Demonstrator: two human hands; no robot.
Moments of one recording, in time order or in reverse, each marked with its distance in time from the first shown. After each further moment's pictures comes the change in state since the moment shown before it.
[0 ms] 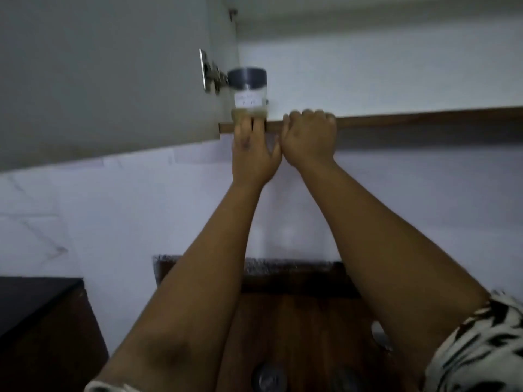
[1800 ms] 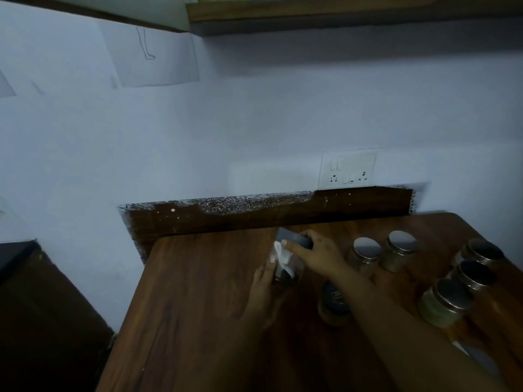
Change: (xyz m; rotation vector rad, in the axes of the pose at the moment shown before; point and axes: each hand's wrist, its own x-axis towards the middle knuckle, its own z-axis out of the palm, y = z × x) left_hand -0.382 -0.050 0.013 -1.246 -0.642 -1.519; right_hand -0.340 0.057 0.083 0.546 -0.909 0.621
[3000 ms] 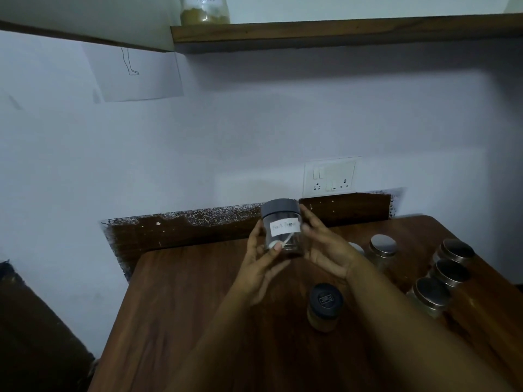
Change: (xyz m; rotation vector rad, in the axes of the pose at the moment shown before) left_hand 0.007 0.054 0.032 0.057 -0.298 0.194; right_hand -0.002 0.002 -0.051 1.248 -0.414 -0.011
